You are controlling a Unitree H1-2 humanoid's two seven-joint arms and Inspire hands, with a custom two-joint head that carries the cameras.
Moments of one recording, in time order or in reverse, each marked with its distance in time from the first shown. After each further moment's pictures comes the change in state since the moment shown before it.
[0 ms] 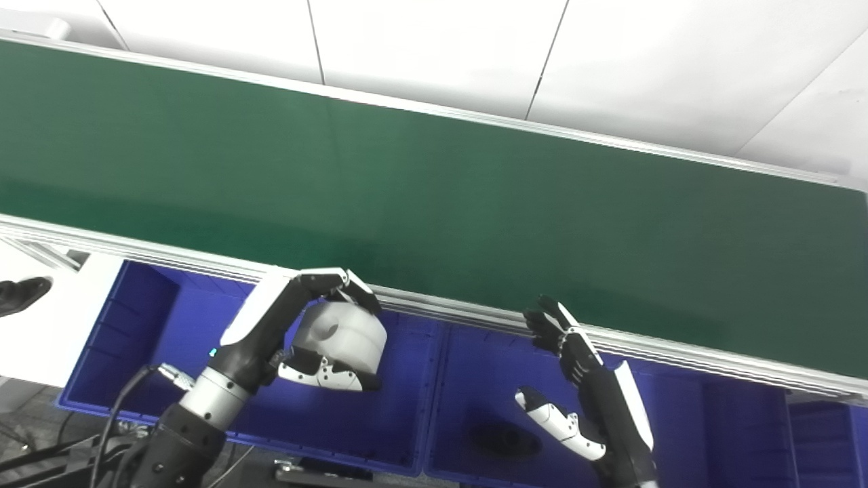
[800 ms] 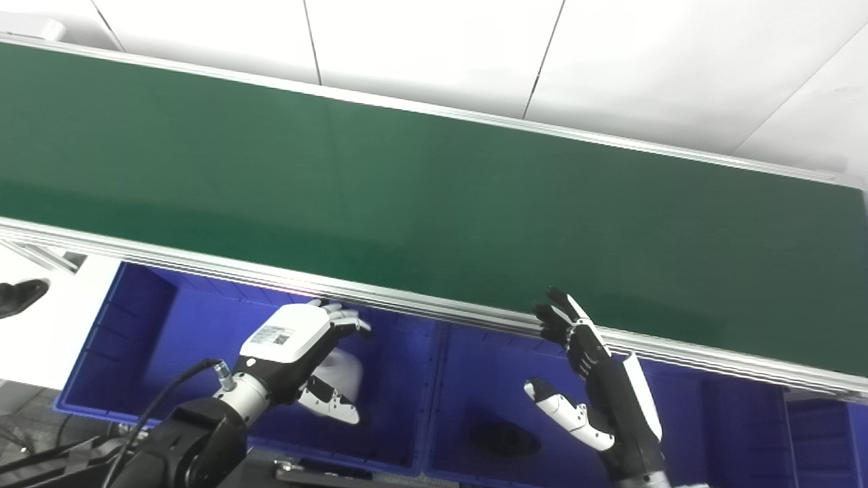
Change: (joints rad) left arm -0.033 0.064 -0.096 -0.019 0.429 0.212 -0.191; right arm -0.018 0.013 -0.030 -0.002 0.011 0.013 0.021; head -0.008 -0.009
